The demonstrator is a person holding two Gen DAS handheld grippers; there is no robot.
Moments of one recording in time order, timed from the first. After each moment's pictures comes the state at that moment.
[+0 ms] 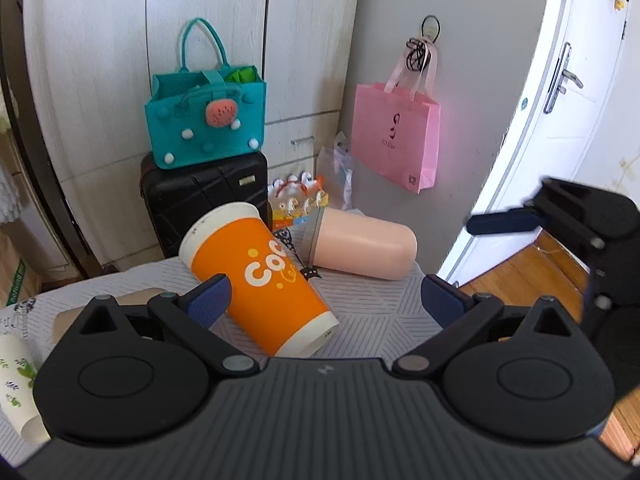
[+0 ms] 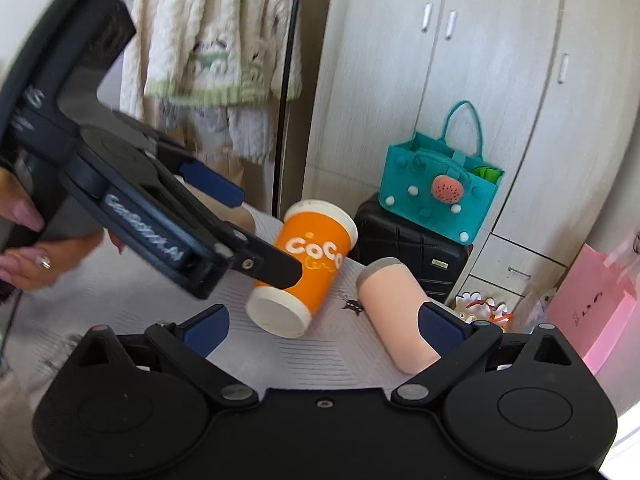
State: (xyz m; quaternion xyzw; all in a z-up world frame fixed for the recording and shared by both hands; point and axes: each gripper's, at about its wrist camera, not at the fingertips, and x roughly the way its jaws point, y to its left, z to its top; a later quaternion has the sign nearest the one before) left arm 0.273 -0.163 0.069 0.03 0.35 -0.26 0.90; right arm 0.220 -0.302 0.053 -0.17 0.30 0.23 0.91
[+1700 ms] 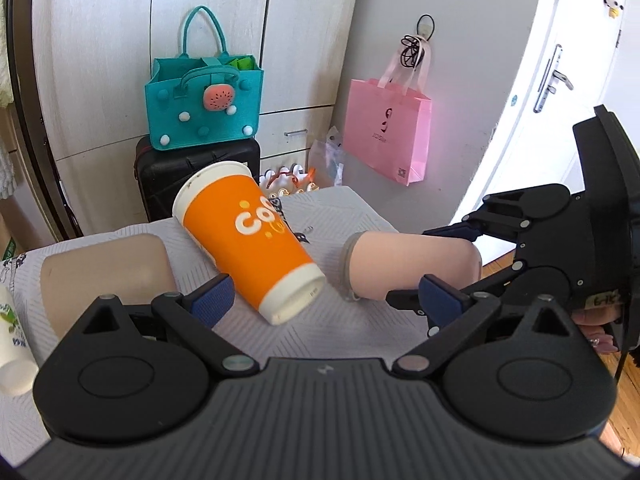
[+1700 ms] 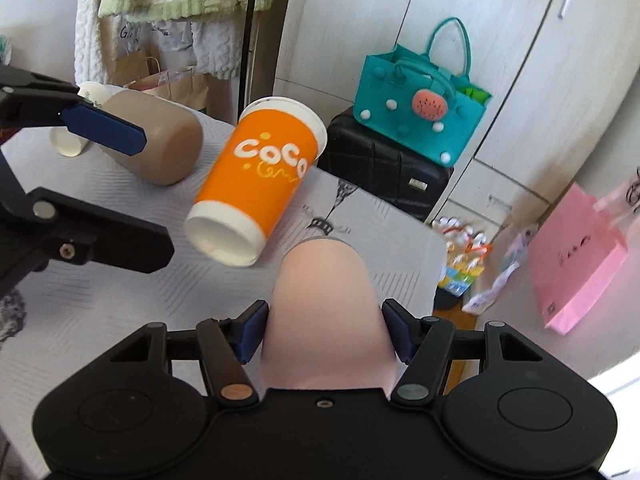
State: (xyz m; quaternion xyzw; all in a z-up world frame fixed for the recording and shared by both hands) left arm 0.240 -0.144 0.049 0.01 0.34 -0.27 0.90; right arm 0.239 -0.304 0.017 -0.17 0.41 0.16 0.88
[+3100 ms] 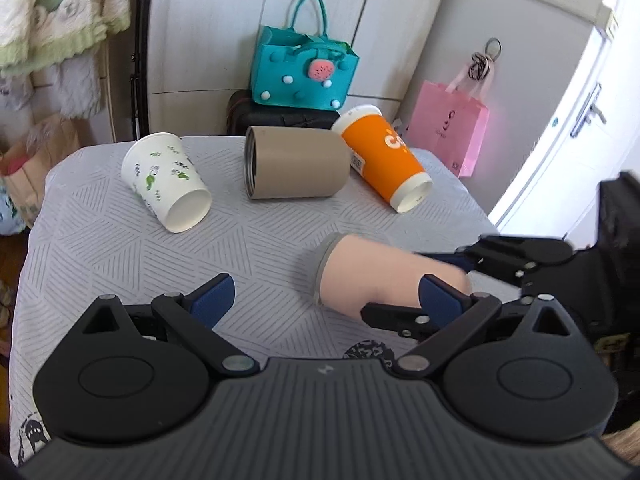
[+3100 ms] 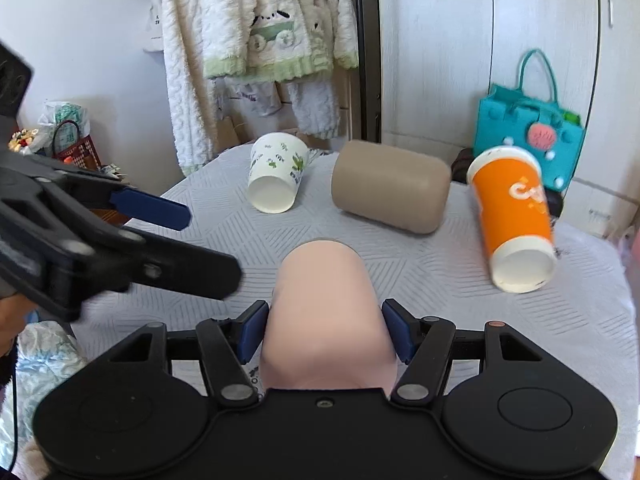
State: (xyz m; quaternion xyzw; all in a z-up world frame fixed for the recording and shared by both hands) left arm 0.139 0.026 0.040 -0.07 0.37 -0.19 0.91; right arm 0.154 -0.152 0.005 -0.05 0.36 0.27 0.89
